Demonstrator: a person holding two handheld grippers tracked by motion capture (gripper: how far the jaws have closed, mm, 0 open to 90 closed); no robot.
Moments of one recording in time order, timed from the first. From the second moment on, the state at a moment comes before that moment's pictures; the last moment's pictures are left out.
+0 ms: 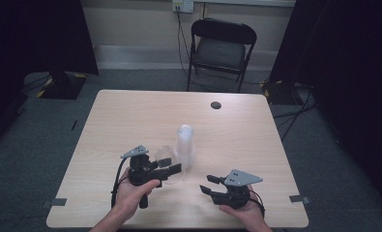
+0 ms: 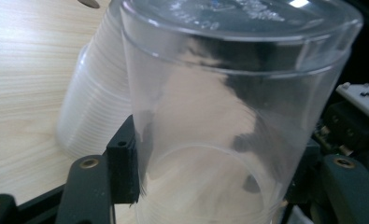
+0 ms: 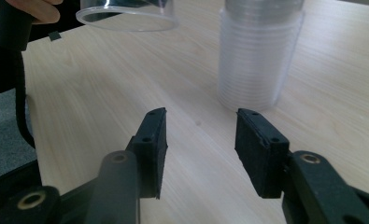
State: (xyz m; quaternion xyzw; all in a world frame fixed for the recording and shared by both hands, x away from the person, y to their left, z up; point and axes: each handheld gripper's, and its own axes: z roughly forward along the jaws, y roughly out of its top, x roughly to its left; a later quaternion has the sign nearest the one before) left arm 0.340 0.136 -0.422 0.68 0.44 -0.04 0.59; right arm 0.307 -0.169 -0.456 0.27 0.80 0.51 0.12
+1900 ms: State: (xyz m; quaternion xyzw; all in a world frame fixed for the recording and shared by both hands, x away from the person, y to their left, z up) left arm 0.335 0.123 -0.421 0.61 0.44 -0.20 0.63; right arm 0.305 -0.103 -0.434 0.18 0.72 0.61 0.30
